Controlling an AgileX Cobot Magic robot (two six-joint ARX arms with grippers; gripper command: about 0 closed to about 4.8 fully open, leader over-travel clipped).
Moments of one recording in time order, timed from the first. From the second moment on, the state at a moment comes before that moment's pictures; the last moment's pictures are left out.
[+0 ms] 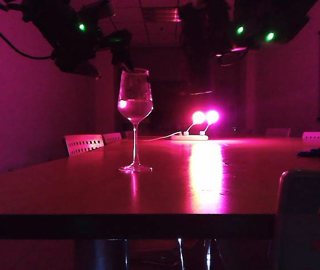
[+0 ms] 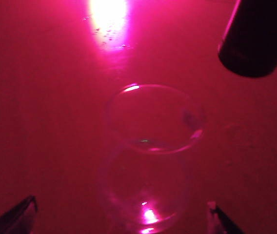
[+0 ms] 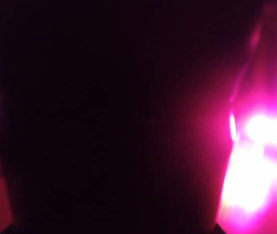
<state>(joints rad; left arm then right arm) -0.39 1.65 1.24 0.14 0.06 0.05 0.30 2.05 1.64 0.63 -0.18 -0.17</state>
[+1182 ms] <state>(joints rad) -0.39 1.63 1.24 0.15 0.07 0.05 0.24 2.17 1.24 0.95 -0.15 0.02</state>
